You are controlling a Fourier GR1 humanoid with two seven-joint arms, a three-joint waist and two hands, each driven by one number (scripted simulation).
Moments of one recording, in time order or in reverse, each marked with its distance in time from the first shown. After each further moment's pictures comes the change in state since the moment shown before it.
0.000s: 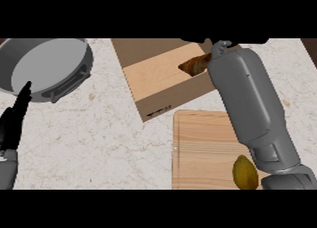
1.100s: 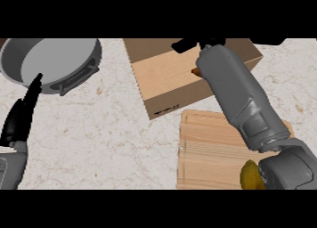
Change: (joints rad) left arm -0.056 -0.024 -0.033 -0.008 -0.024 -0.008 0.013; right arm -0.224 -0.006 -0.224 0.644 -0.074 -0.335 -0.140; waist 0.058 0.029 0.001
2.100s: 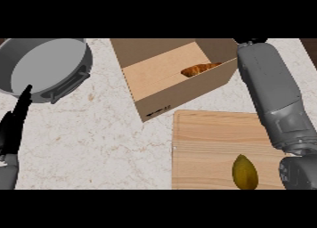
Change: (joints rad) left arm 0.092 0.005 0.035 -0.033 0.005 0.005 -0.005; right arm 0.096 -0.109 -0.228 -0.102 -0.293 -0.086 -0.421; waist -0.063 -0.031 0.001
